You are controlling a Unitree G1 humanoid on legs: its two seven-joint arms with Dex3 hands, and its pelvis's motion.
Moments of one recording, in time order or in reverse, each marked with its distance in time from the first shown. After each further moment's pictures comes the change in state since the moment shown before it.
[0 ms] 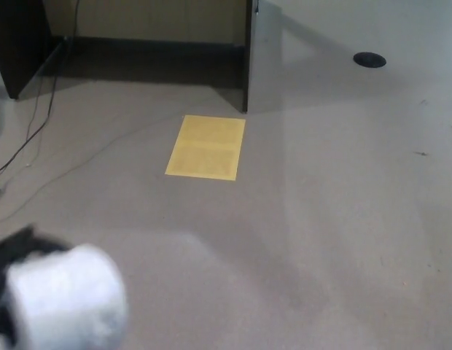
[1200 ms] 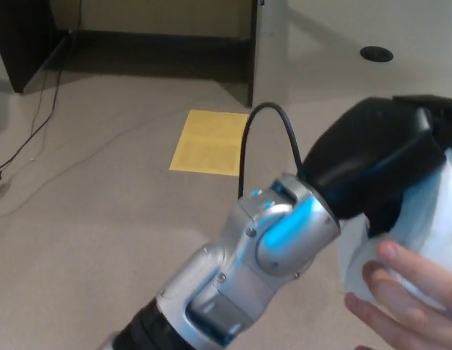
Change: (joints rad) left_arm -0.599 -0.606 -0.605 -0.408 0.236 0.505 -0.213; right_arm 0.003 0.014 0.030 -0.001 -0.007 -0.001 -0.001
